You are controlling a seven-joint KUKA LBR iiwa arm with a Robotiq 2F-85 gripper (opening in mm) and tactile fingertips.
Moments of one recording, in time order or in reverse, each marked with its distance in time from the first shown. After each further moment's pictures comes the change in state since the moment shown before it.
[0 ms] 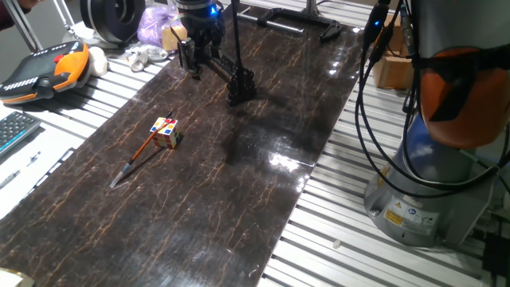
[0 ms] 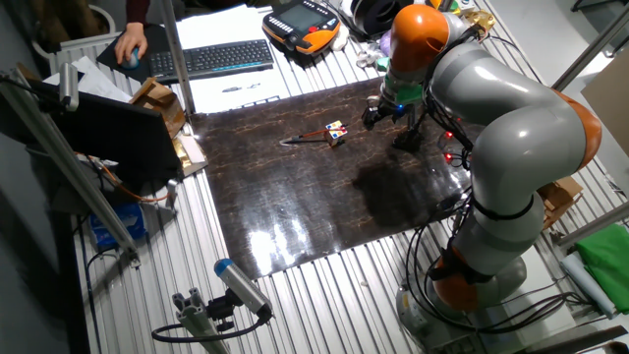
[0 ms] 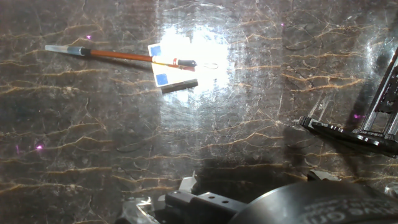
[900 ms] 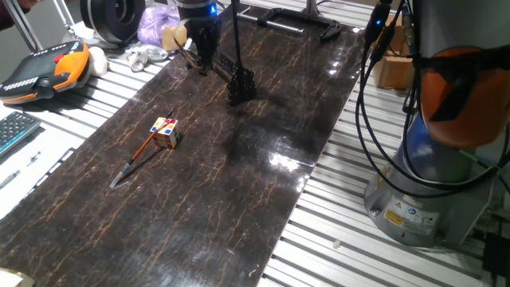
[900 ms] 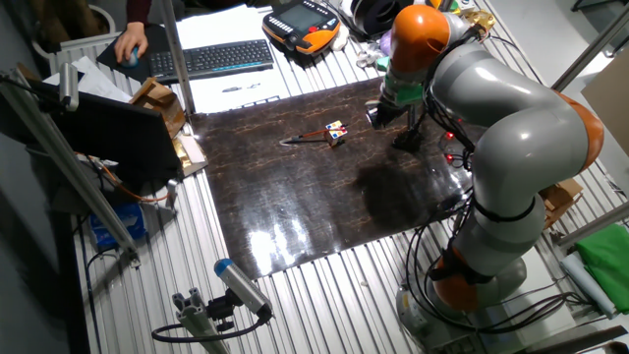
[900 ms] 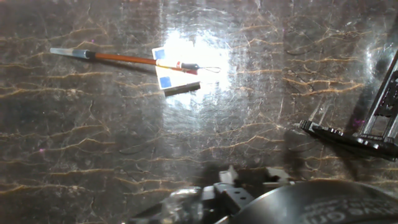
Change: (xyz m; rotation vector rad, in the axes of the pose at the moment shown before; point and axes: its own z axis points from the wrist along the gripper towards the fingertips) arm -0.003 -0.003 0.001 -0.018 -0.018 -0.013
